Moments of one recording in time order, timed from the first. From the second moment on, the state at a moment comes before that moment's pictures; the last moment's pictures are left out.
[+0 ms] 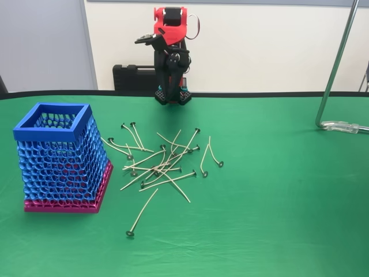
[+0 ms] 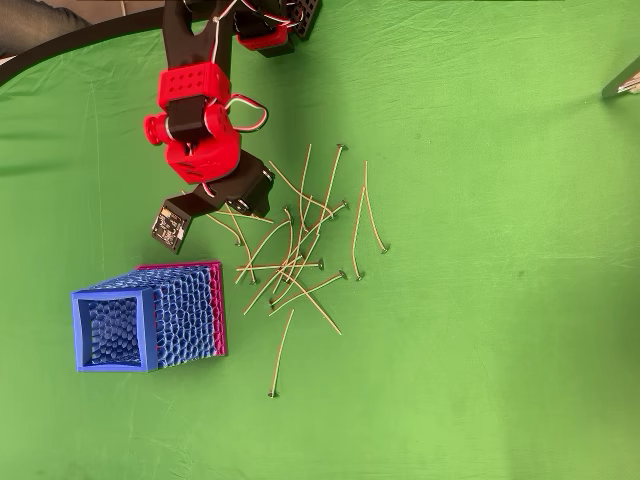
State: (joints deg) arm -0.3 95.3 69.1 86.0 -51.2
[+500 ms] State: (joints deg) arm 7.6 85.3 44.6 82.7 -43.0
